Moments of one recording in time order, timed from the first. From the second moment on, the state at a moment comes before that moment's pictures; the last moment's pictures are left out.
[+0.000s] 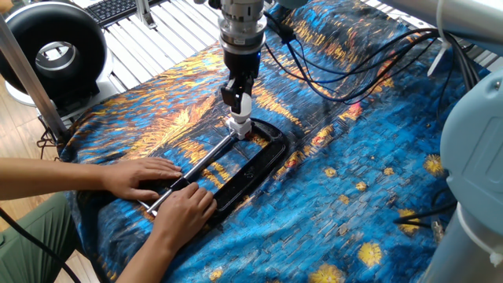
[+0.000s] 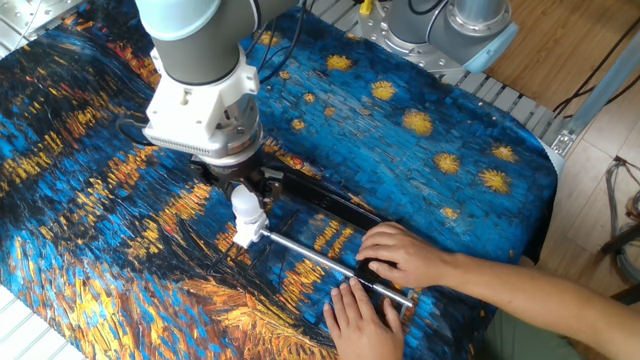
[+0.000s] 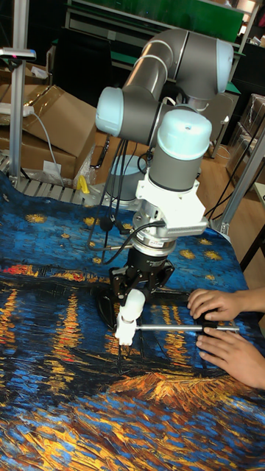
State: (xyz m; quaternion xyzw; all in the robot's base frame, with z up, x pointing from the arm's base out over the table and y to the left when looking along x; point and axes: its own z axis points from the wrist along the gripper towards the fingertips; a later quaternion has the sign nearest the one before) arm 0.572 0.043 0.094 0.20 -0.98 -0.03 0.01
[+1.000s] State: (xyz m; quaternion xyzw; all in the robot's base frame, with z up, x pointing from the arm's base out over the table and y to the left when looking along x) arm 0.577 0.032 0.093 0.21 -0.98 -0.01 0.00
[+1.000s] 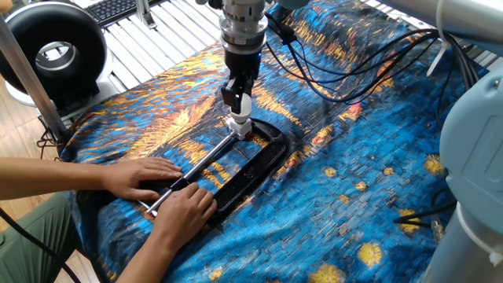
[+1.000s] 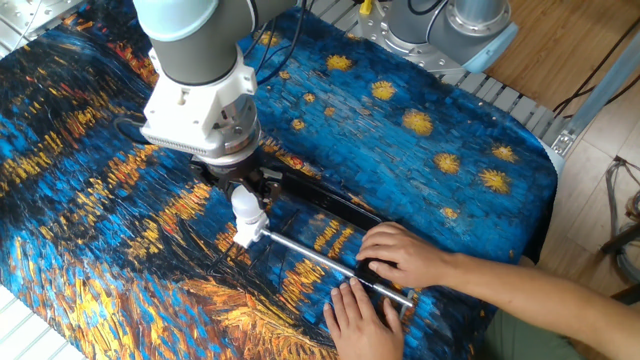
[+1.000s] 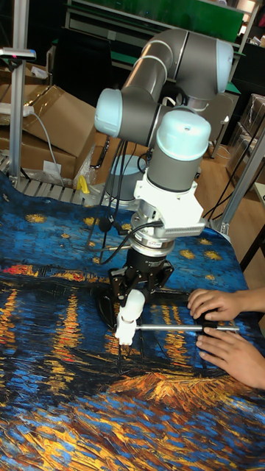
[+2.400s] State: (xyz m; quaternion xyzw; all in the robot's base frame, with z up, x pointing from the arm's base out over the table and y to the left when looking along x) arm 0.596 0.015 0.095 0.36 -0.93 0.08 -0.02
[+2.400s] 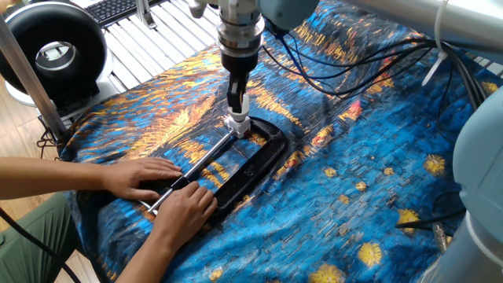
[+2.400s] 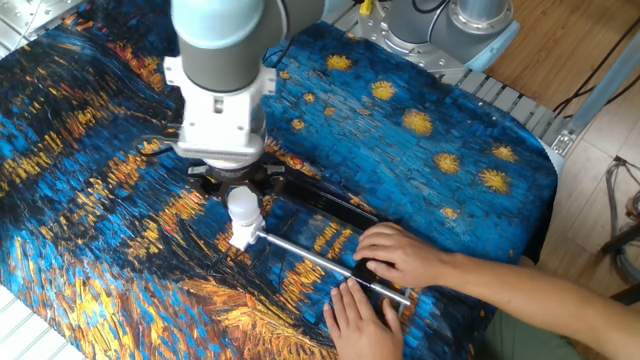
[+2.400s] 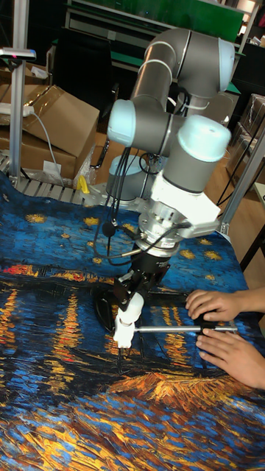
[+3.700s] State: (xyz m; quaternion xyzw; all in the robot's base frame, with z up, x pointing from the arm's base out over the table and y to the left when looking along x) arm 0.614 0.032 0.095 0.51 -0.86 0.07 -0.06
